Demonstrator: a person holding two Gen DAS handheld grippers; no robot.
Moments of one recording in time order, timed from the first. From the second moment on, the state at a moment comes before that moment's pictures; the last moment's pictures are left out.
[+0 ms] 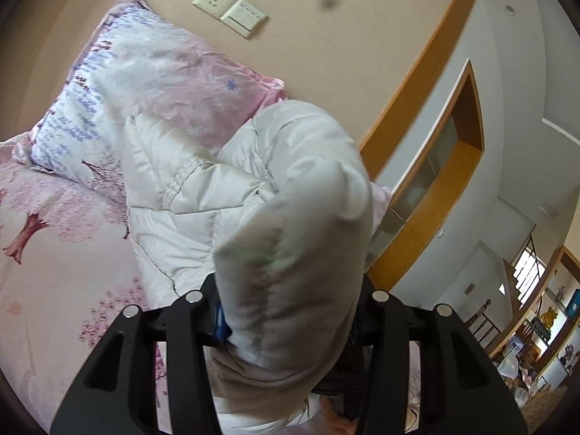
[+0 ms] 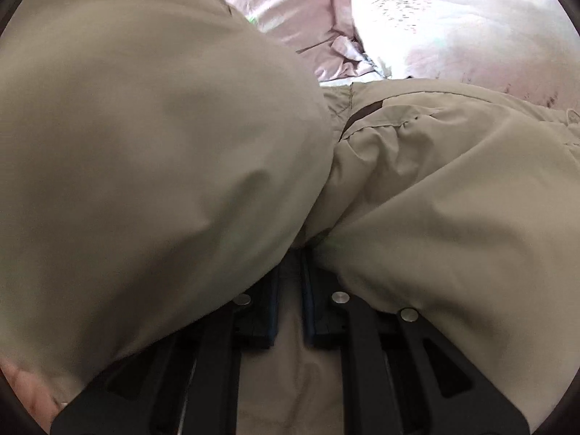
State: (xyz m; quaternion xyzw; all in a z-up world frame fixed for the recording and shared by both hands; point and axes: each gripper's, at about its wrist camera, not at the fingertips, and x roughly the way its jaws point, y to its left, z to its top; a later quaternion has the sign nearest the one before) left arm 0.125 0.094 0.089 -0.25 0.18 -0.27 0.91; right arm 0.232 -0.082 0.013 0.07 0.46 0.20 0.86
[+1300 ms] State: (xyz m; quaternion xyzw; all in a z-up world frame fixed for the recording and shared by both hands) left arm 0.154 -0.122 0.083 -0.10 0.24 -0.39 0.88; right arm 0.173 -0.326 0.053 0.24 0.33 0.02 0.91
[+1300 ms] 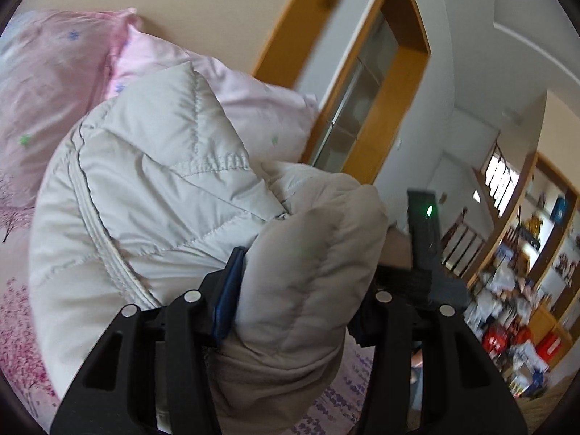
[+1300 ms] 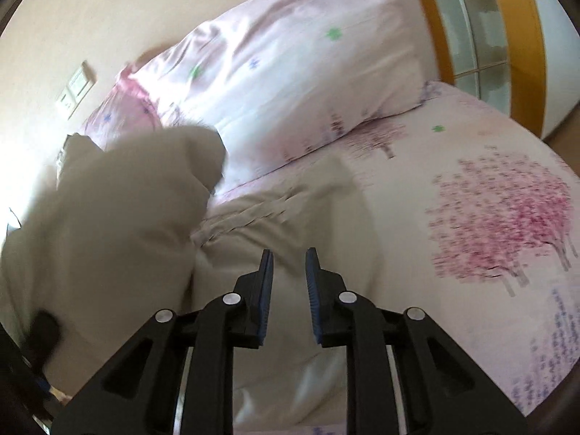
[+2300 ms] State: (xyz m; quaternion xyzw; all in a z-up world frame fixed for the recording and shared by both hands) left arm 0.153 -0.258 0.024 0.11 0.26 -0.39 0.88; right arm 0.251 -0.332 0.078 0.24 0.44 0.23 0.83
